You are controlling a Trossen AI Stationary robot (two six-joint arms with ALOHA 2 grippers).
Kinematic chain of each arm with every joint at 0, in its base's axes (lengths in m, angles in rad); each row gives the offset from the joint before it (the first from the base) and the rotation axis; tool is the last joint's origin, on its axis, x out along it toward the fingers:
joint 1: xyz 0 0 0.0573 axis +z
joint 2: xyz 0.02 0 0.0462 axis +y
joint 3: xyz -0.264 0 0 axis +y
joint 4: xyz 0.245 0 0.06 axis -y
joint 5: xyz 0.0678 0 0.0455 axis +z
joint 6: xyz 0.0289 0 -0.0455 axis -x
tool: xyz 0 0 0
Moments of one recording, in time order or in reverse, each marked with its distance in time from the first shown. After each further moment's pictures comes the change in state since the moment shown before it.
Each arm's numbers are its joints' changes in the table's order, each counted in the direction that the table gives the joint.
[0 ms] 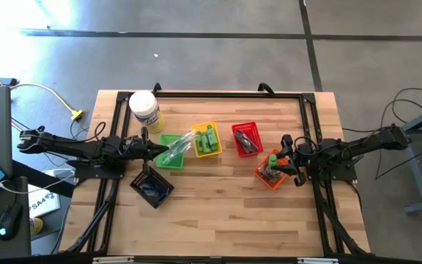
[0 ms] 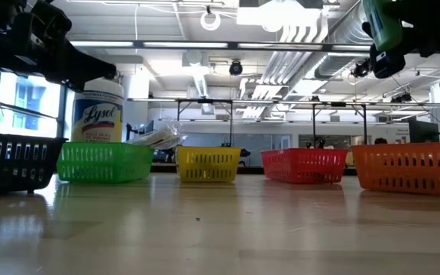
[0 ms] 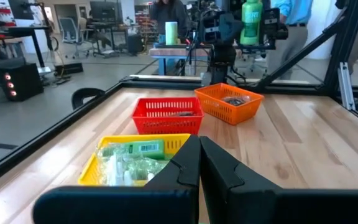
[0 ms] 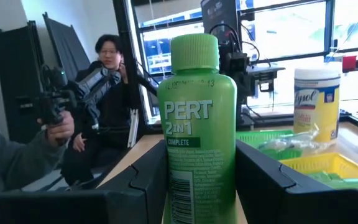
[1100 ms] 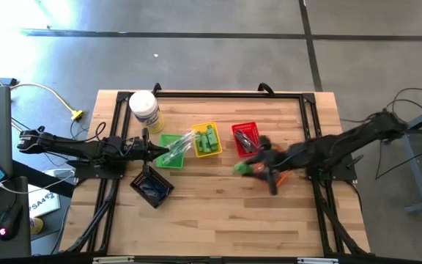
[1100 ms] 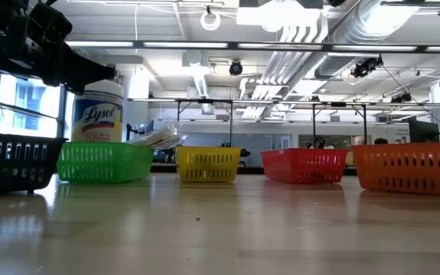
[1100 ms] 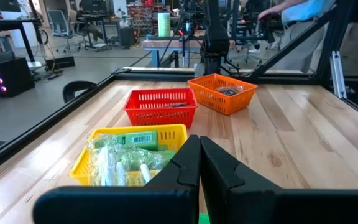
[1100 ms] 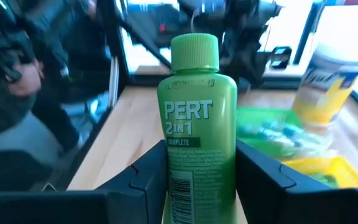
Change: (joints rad) left arm 0.000 0.000 0.000 -0.037 -0.029 -0.001; right arm 0.131 0.755 -0.820 -0.498 -0.167 0.006
